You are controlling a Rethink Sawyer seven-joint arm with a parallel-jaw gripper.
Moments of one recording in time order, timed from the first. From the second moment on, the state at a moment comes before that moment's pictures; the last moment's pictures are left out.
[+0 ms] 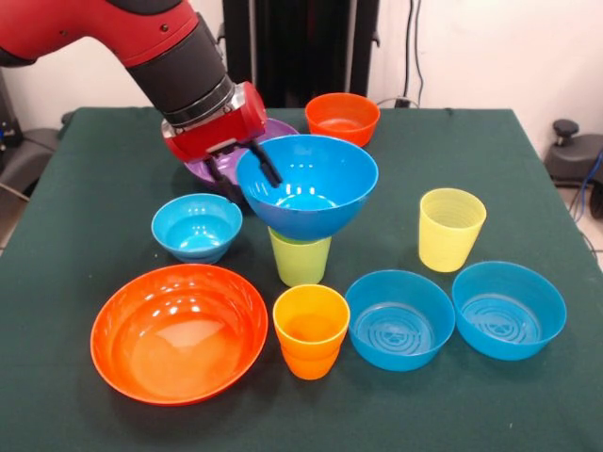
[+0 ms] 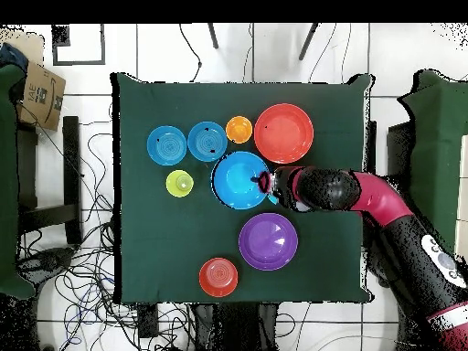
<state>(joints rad) -1.09 -0.40 0.88 1.70 -0.51 0.76 1.67</state>
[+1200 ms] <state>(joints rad) -1.08 -0.40 0.87 1.70 -0.51 0.70 1.67</state>
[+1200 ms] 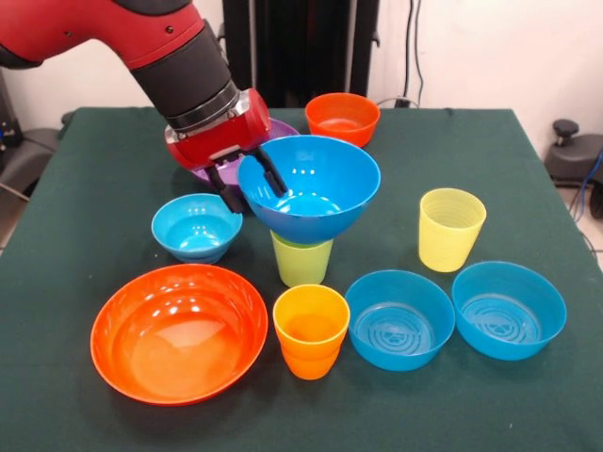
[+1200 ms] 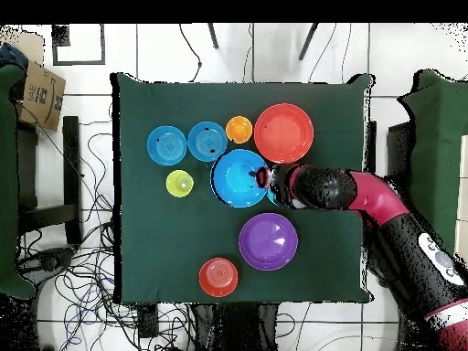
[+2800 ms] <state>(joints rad) -1.05 -0.49 0.87 1.59 -0.40 1.01 1.67</state>
